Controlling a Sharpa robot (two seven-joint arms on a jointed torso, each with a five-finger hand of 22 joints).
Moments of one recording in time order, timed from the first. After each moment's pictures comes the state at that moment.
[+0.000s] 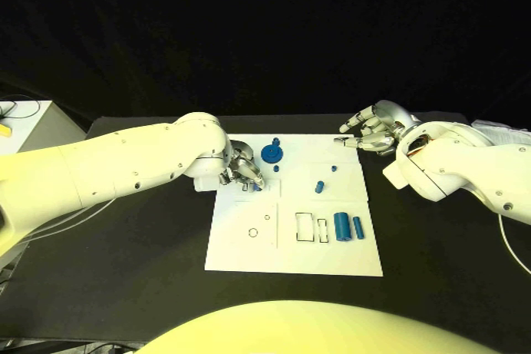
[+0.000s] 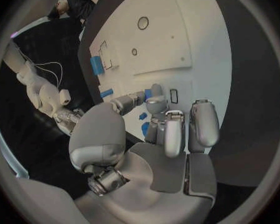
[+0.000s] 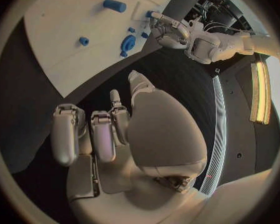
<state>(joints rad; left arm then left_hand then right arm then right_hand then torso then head) 1.28 -0.60 -0.11 1.32 -0.95 0.27 -0.55 0.90 -0.11 0.81 0.01 0.24 0.99 0.04 0.64 0.73 1.33 -0.04 1.08 0.86 1.47 -0.09 1.57 1.31 0.08 1.37 0.02 1.42 1.26 1.32 -0.88 -0.16 1.59 -0.93 -0.50 -0.28 1.42 -0.17 0.08 0.29 0.30 0.90 0.16 0.24 0.21 1.41 0.08 1.39 1.31 1.47 0.00 1.54 1.31 0.04 1.47 0.10 1.38 1.31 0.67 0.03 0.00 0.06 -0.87</state>
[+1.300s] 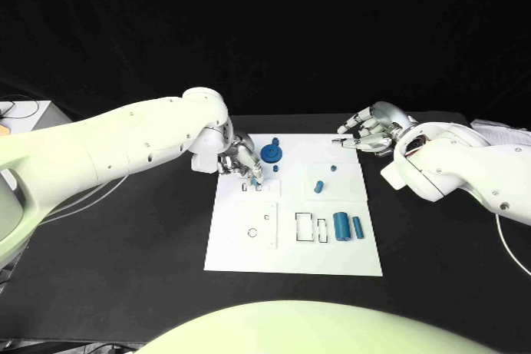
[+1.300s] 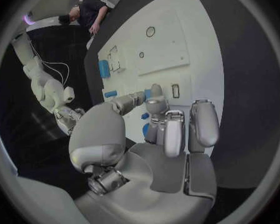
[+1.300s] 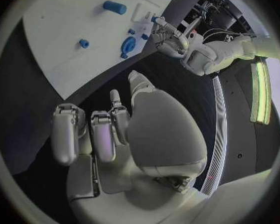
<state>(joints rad) 1.33 -0.51 -0.10 1.14 -0.86 0.55 -0.55 0.91 -0.12 0.81 0.01 0.23 0.99 0.04 0.65 0.73 1.33 -0.04 1.09 0.85 1.47 -0.09 1.57 1.31 0.08 1.37 0.02 1.42 1.25 1.32 -0.87 -0.16 1.59 -0.93 -0.49 -0.29 1.42 -0.17 0.08 0.29 0.30 0.90 0.16 0.25 0.21 1.41 0.08 1.39 1.31 1.47 0.00 1.54 1.31 0.04 1.47 0.10 1.38 1.31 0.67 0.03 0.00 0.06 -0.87</state>
